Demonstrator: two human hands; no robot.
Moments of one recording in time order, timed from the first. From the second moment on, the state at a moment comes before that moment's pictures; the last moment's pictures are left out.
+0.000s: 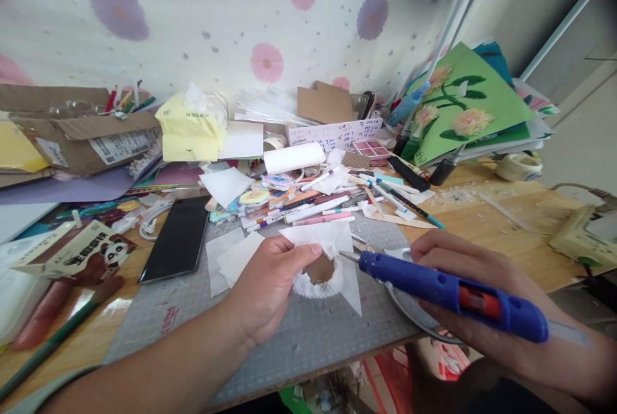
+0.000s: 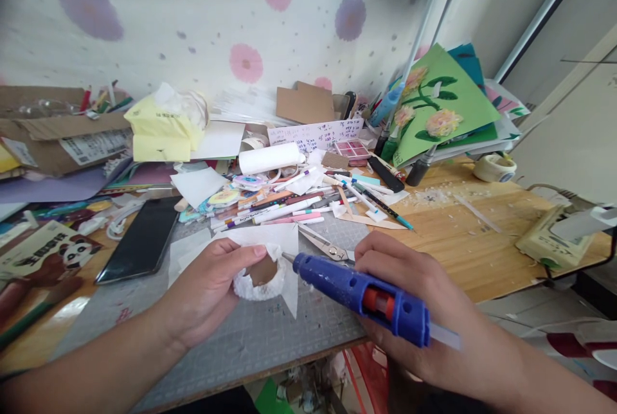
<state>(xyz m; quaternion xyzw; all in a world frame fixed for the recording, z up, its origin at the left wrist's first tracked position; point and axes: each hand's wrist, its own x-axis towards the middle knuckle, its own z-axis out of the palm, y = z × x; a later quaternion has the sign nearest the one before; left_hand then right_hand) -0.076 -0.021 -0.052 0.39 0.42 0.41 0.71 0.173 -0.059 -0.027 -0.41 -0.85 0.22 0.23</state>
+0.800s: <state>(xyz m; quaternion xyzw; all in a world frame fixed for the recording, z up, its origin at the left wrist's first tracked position) -0.077 -0.024 -0.048 0.41 0.42 0.39 0.71 0.177 -0.057 -0.026 -0.42 -0.85 0.21 0.23</state>
